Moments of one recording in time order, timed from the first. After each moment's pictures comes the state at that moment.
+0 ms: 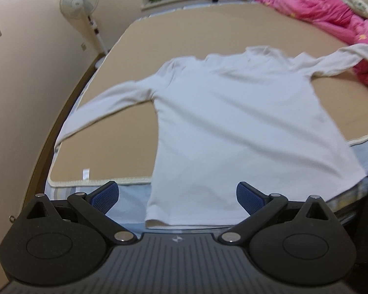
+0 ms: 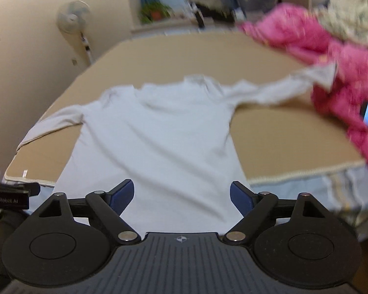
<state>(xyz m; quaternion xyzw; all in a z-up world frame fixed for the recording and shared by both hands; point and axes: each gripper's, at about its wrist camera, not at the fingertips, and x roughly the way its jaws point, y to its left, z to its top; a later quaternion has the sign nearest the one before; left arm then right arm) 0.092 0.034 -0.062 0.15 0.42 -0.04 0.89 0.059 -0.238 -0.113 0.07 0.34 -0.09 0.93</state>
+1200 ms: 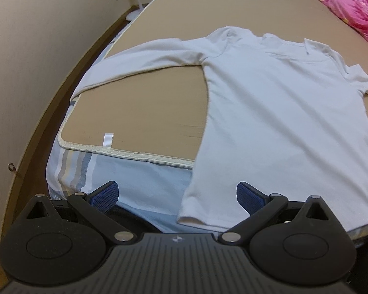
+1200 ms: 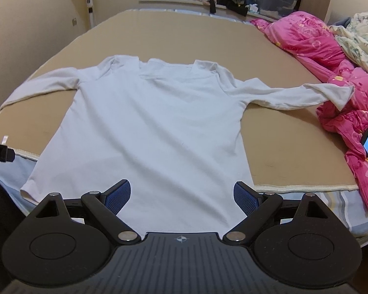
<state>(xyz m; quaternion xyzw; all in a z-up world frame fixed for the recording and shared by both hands) 0.171 0.114 -0.101 0.07 0.51 0.05 0.85 0.130 -0.182 -0.139 0.00 0.43 -0.10 0.90</state>
